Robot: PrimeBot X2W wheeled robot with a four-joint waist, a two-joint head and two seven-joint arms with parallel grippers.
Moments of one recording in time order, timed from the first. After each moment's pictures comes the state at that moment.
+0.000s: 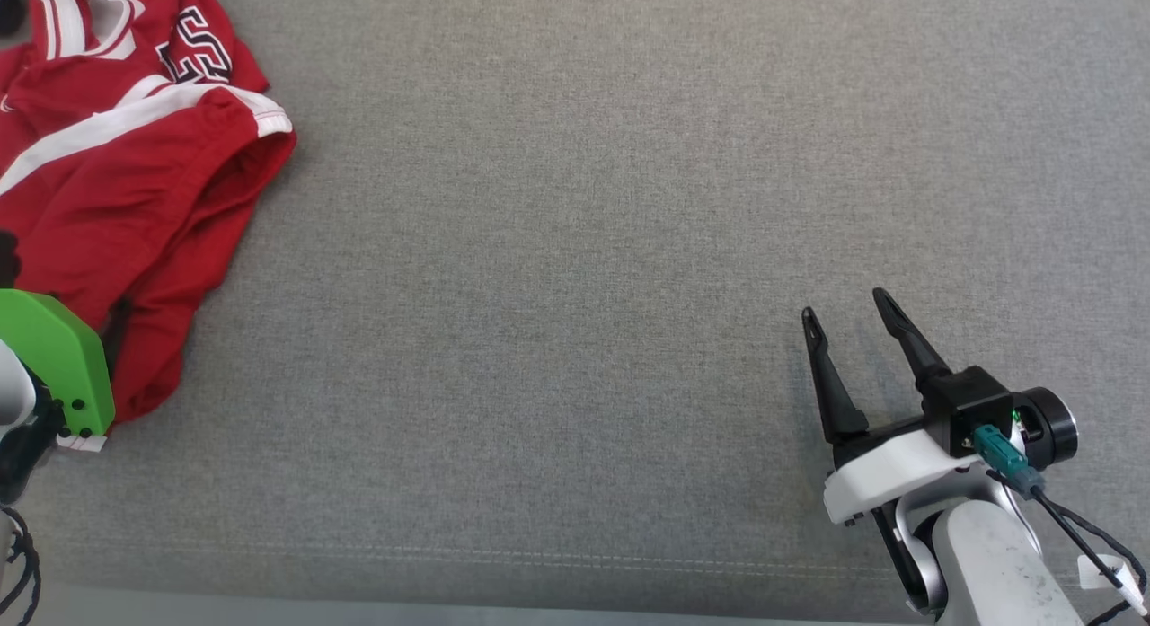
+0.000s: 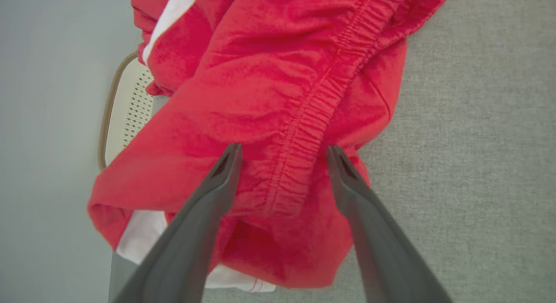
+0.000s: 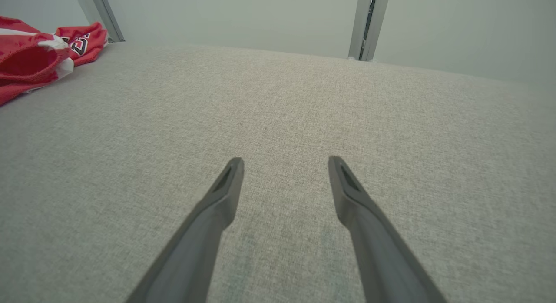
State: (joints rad) left arm -0.57 0.60 -0.28 0.53 -0.61 -0.13 0.44; right arm -0.16 -0.07 0.10 0.17 0.01 0.13 -0.21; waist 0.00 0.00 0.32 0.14
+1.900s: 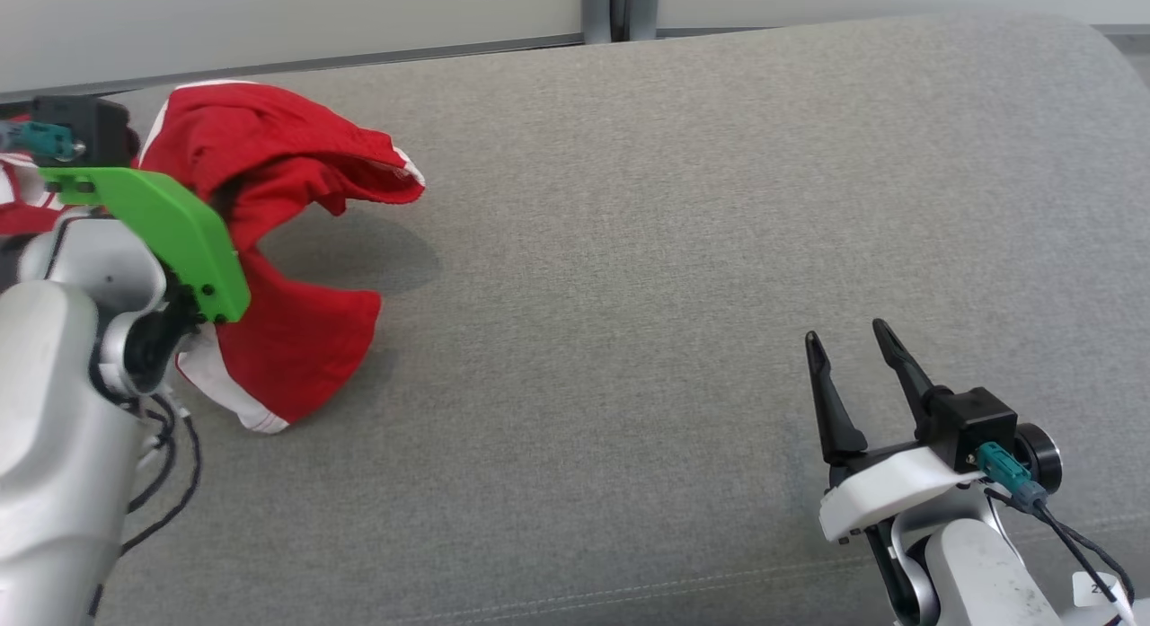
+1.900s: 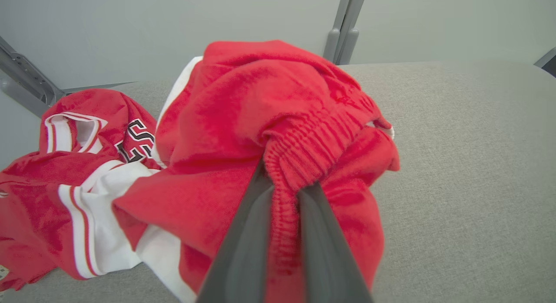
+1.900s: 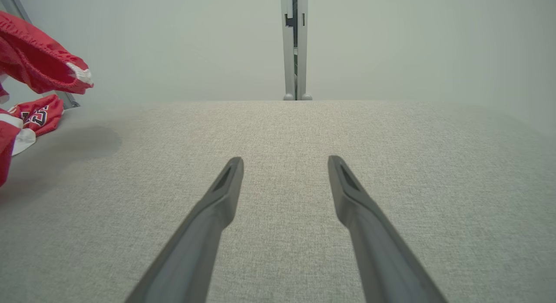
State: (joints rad) left arm -0.72 0.46 -0.38 0.43 -0.73 -0.03 0.48; right arm -0.17 -0.05 0.09 0.27 0.10 0.13 -0.26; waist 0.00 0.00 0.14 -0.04
